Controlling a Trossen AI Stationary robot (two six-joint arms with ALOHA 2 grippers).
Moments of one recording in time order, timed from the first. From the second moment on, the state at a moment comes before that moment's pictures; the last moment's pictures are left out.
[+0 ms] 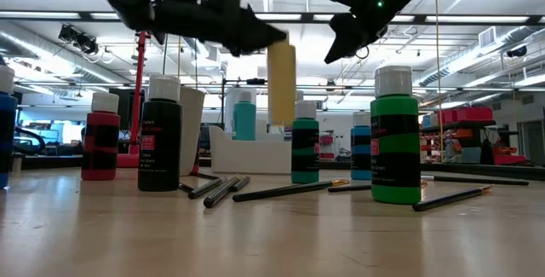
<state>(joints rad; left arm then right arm) 0.27 1.49 0.75 0.67 0.11 0.12 -0.14 1.34 1.00 -0.27 0.66 -0.12</state>
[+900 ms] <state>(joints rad) 0.34 1.64 0.75 0.73 -0.25 0.09 -0.14 1.34 1.00 -0.22 0.64 -0.14</state>
